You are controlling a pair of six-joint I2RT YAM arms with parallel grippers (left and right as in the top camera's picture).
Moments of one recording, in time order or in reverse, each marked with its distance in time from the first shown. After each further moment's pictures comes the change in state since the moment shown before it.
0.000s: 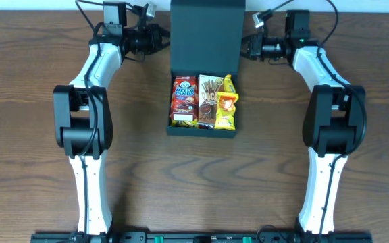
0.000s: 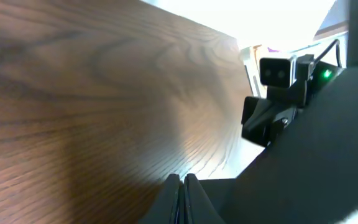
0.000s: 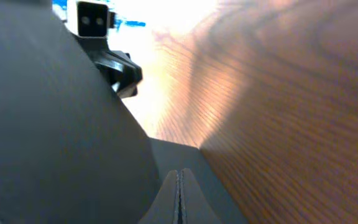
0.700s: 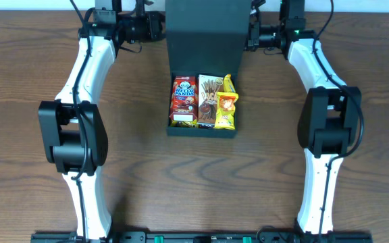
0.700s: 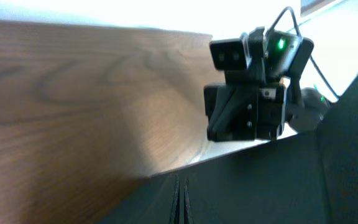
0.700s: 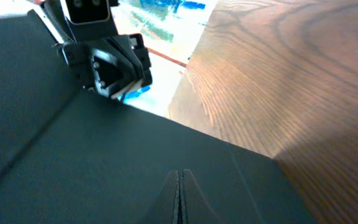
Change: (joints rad) left arm -0.022 -0.196 0.000 -0.183 0.006 0.156; right arm 0.048 -0.008 0.097 0.003 -0.198 0.070
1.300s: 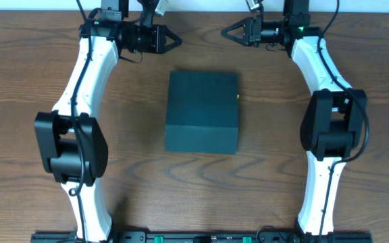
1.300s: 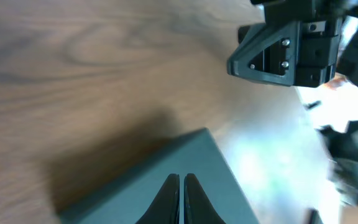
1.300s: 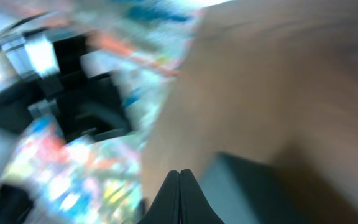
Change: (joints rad) left arm -0.037 -0.103 0.000 -0.289 -0.212 0.229; right arm -0.018 -0.042 0.001 -0.032 0.154 0.045
